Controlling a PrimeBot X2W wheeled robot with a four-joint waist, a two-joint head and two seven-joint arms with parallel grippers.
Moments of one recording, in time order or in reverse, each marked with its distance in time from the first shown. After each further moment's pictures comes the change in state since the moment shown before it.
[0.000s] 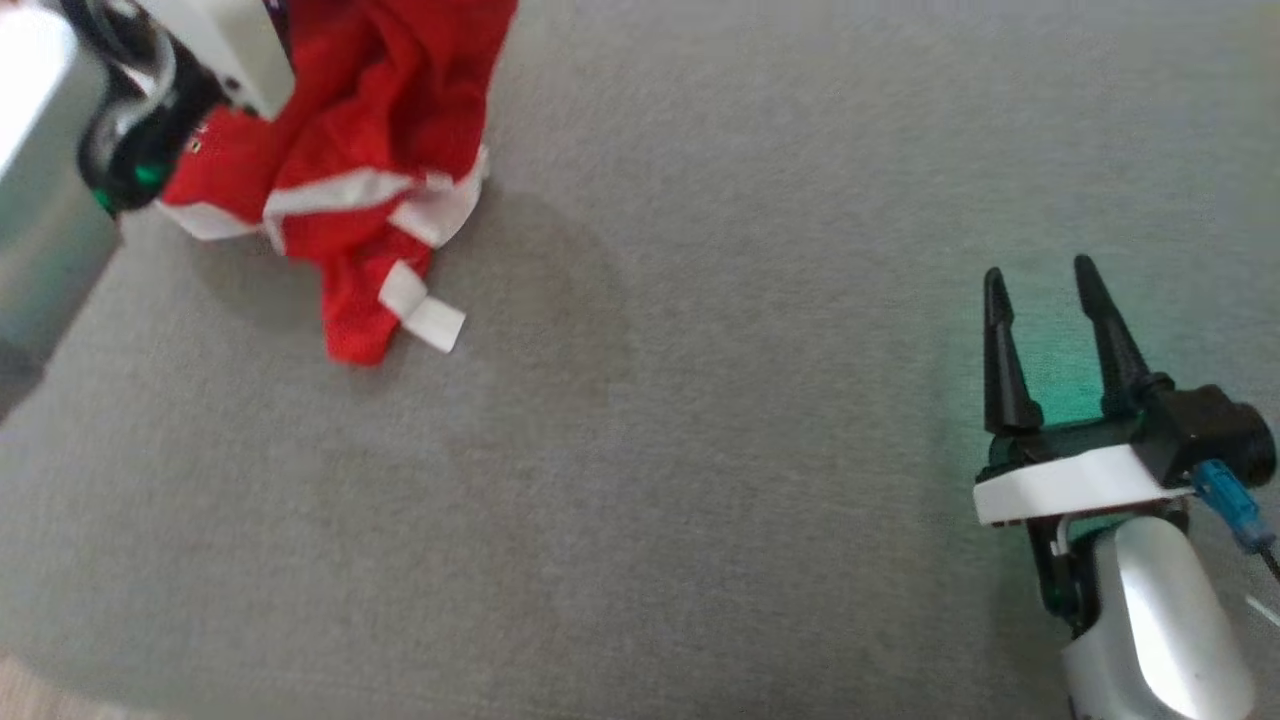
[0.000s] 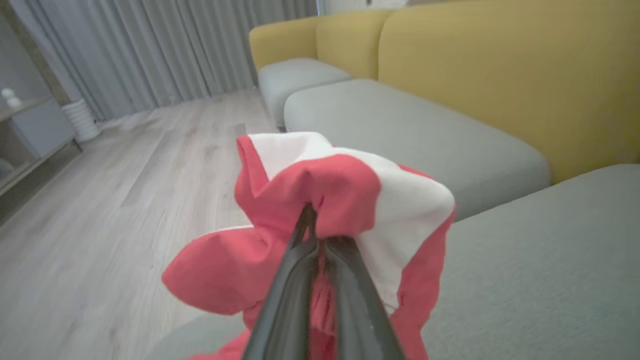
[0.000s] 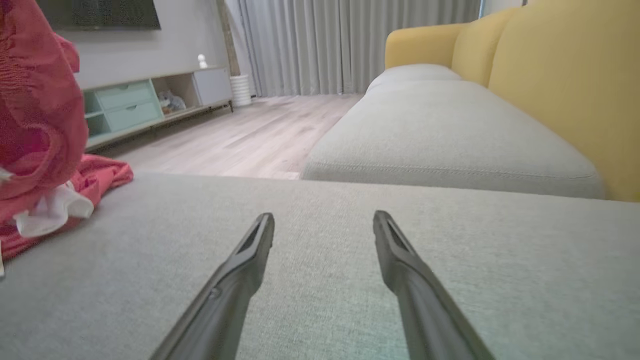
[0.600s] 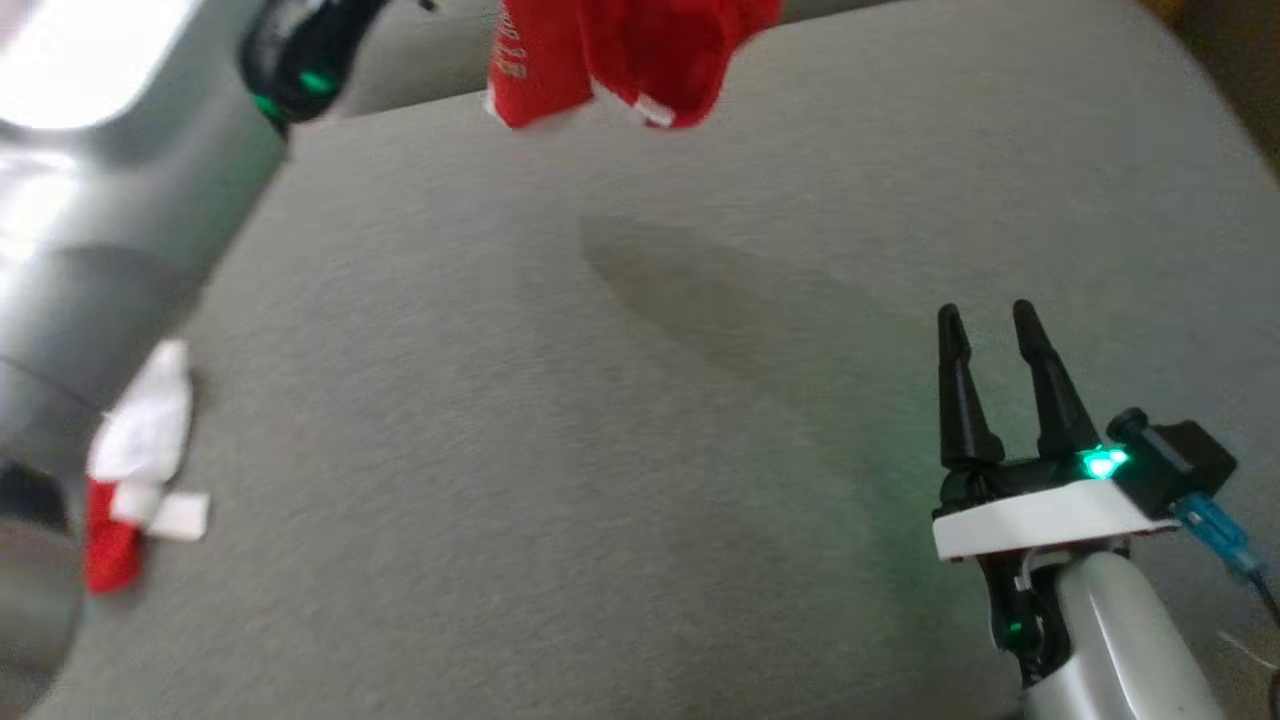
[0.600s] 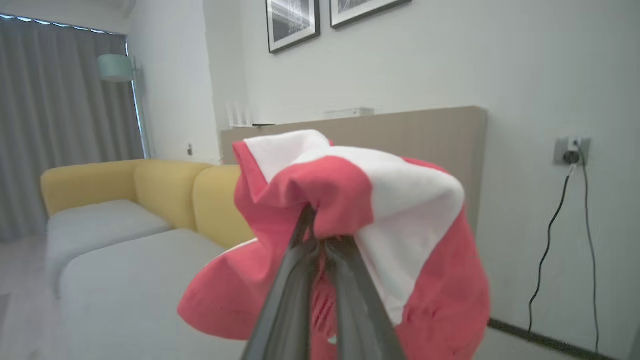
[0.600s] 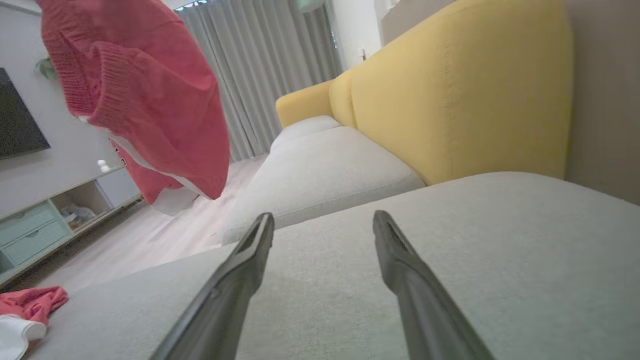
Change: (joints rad) left arm -0.134 -0.194 -0.017 0.015 -0.090 0.005 -0.111; right arm 0.056 0.002 0.132 -0.010 0.300 0.000 0.001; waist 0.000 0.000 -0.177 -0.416
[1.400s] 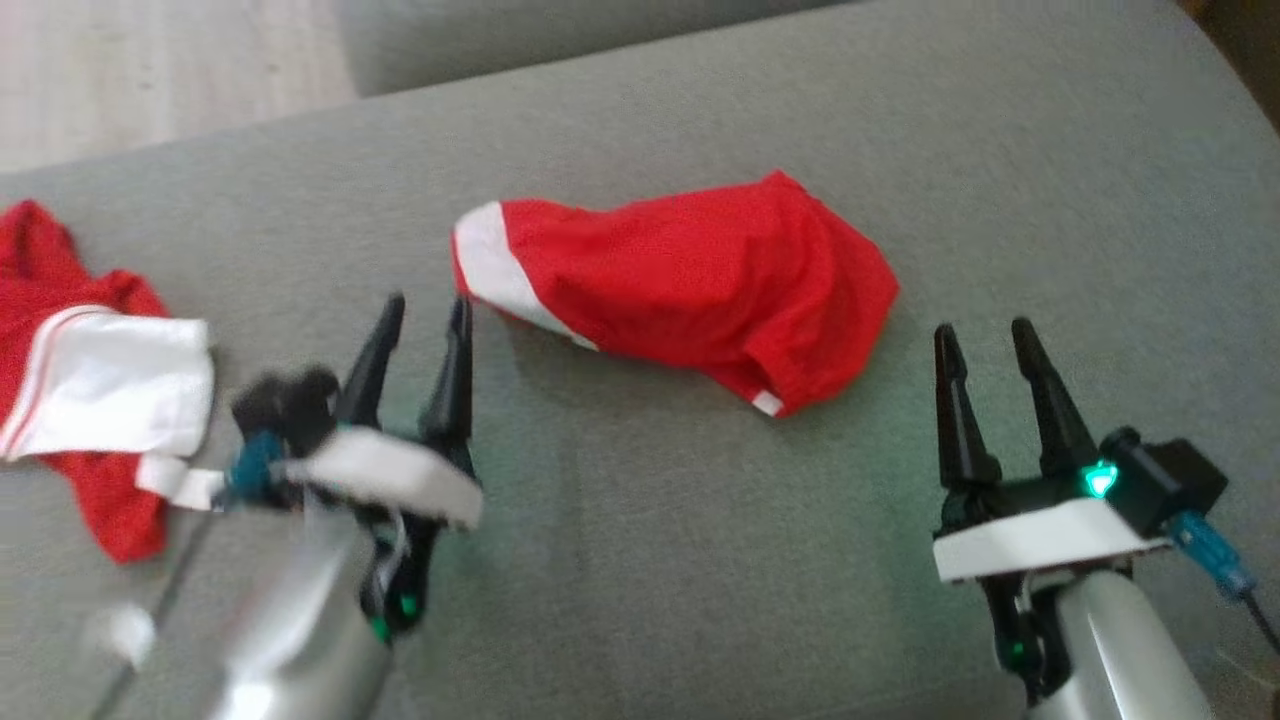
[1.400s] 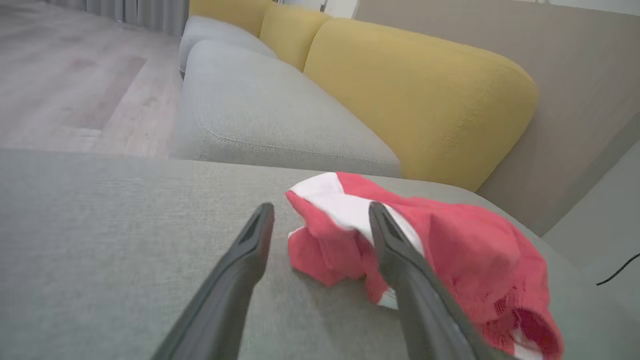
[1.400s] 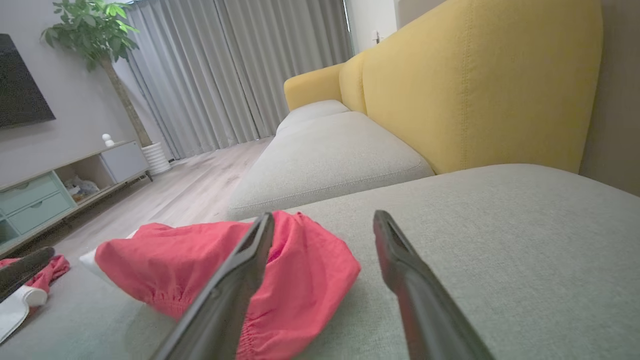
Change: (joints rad) left arm 0.939 -0.160 0.543 -0.009 0.371 0.038 -0.193; right arm 0.024 0.000 -0.008 -0.011 -0.048 0.000 0.000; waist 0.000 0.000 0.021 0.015
